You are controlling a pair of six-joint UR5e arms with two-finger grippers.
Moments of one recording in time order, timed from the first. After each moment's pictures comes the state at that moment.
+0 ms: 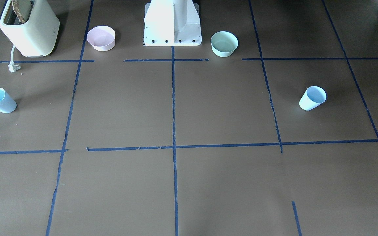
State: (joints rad) left arm -1.58 -1.51 -1.72 -1.47 -2.31 0.08; right arm 1.45 -1.56 1.65 -1.54 2.34 0.19
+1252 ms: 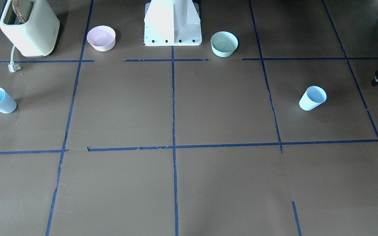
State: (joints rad) left arm -1.32 -1.53 -1.74 -1.68 -2.38 -0.19; right arm 1.41 -1.55 1.65 -1.49 2.35 0.19
